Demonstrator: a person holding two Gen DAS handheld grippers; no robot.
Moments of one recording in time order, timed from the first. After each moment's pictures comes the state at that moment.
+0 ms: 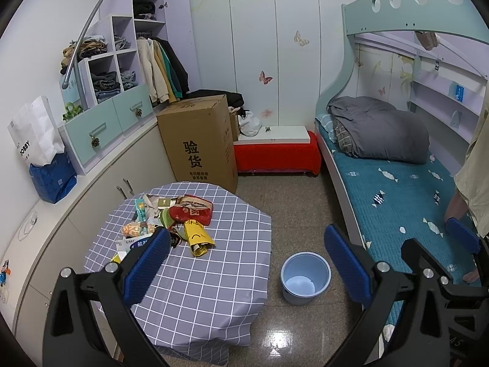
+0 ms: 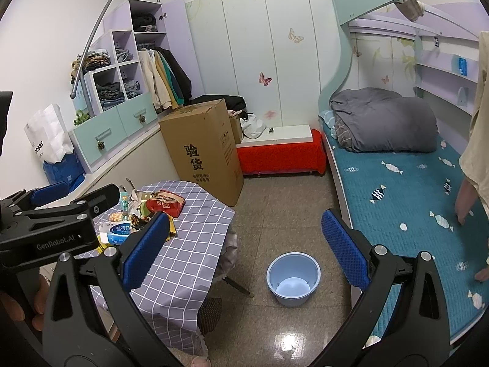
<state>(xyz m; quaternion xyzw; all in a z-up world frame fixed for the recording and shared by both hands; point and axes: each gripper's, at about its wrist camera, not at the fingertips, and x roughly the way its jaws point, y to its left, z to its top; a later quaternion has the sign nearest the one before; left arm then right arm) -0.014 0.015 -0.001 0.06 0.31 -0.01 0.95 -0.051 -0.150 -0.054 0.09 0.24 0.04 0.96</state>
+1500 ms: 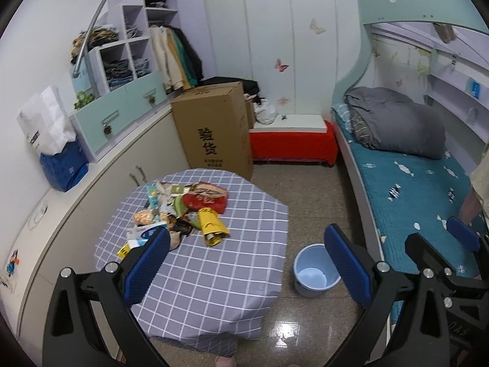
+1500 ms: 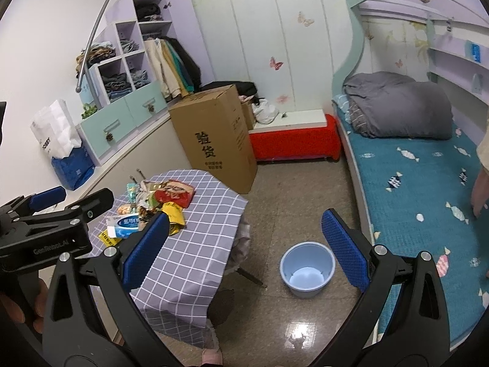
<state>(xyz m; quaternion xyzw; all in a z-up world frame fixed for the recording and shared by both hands) -0.001 0.030 -0.020 0.06 0.34 0.04 0.94 -0.021 -0.142 -0.081 0.11 0.28 0.08 0.95</state>
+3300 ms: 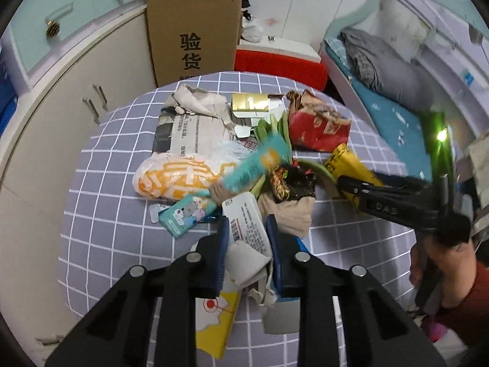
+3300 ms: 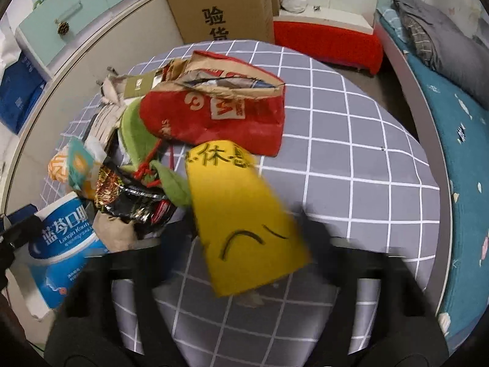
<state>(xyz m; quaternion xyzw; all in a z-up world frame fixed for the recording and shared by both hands) 0.205 0.364 -0.212 -0.01 0.51 -0.12 0.85 0.256 0.156 -0.283 0.06 0.52 0.07 0.85</state>
